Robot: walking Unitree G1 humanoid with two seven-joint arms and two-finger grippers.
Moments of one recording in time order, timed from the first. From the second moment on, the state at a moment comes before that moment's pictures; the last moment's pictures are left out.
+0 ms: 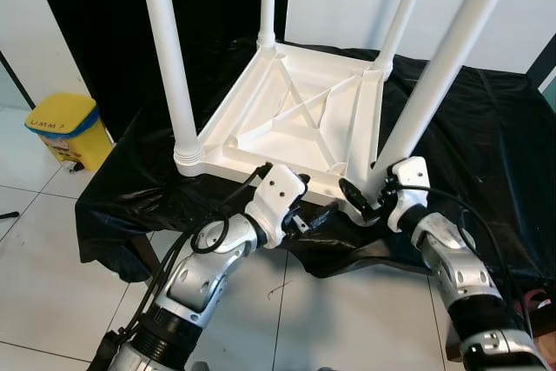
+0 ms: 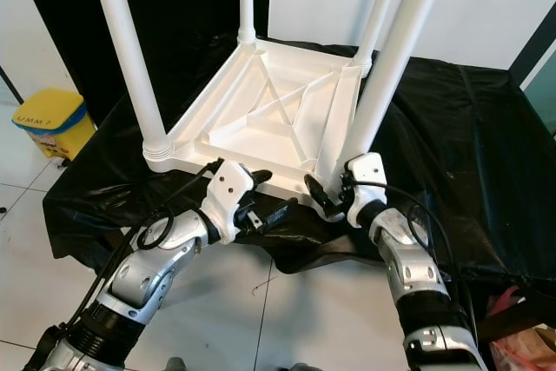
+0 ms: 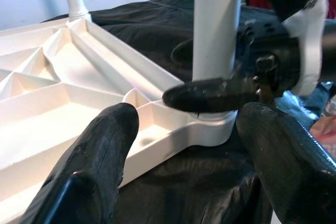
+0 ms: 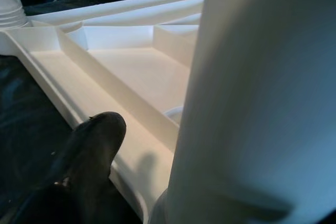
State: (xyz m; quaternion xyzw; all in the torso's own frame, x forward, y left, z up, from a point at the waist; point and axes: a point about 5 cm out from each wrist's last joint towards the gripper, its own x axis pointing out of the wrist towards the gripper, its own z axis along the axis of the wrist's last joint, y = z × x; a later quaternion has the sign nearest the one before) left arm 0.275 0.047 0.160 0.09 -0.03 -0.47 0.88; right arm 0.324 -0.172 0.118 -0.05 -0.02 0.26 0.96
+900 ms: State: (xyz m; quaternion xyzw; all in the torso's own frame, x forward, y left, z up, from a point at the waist) left arm 0.275 0.045 0.164 0.09 -0.03 -0.47 0.88; right arm 0.328 -0.168 0.110 -0.02 -0.02 0.17 0.99
